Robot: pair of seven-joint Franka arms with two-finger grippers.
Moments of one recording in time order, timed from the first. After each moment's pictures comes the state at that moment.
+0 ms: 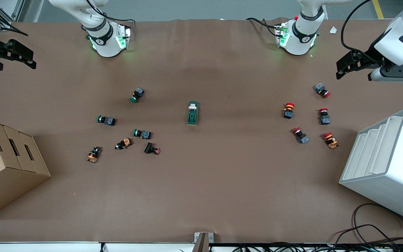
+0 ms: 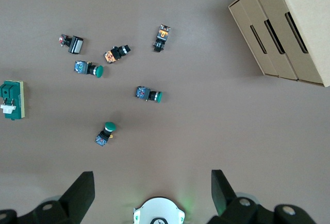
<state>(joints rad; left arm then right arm) 0.00 -0.11 -0.15 -1.65 -0.04 1.52 -0.10 0.02 -0.10 0.01 -1.54 -0.01 1.34 -0.03</state>
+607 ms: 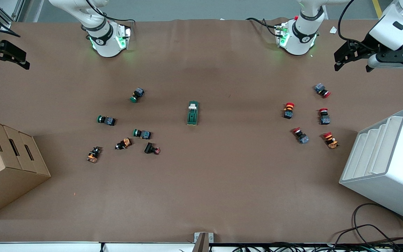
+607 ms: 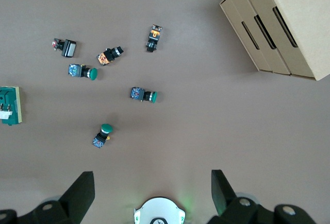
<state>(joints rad) 0.00 -0.22 -0.15 -1.77 -0.04 1.58 -0.10 0.01 -0.10 -0.02 -1.54 -0.01 1.34 -0.03</state>
